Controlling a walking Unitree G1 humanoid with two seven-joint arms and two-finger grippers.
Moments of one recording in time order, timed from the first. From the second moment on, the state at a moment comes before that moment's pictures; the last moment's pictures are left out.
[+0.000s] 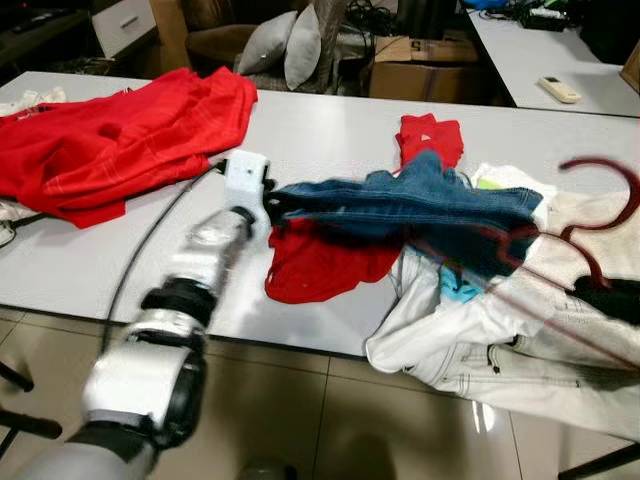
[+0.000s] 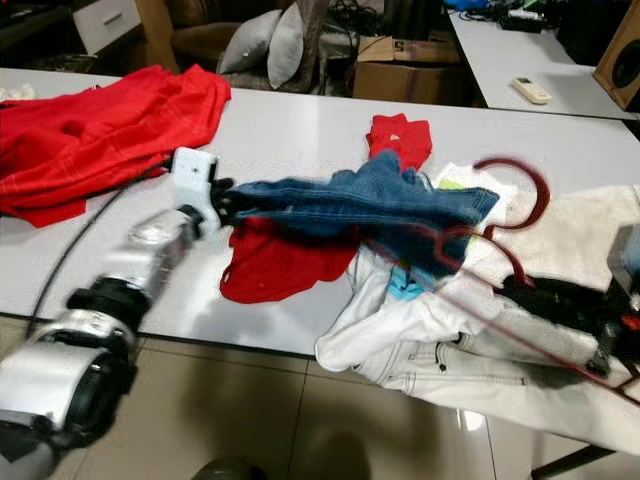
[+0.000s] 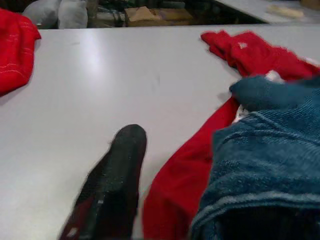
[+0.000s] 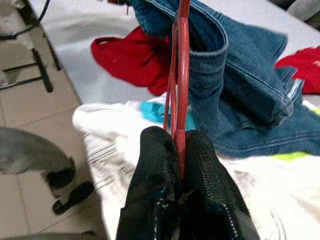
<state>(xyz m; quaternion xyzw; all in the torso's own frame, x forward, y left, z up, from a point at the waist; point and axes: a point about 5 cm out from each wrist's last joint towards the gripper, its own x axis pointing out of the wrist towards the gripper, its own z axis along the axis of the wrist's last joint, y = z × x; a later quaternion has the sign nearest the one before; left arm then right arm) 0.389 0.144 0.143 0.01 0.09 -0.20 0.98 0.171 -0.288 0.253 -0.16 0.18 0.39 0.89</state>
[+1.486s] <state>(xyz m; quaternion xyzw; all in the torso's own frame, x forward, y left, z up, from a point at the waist) 0.415 0.135 0.239 -0.20 -0.03 -0.18 0.96 0.170 -0.286 0.267 -0.12 0.14 0.42 0.89</state>
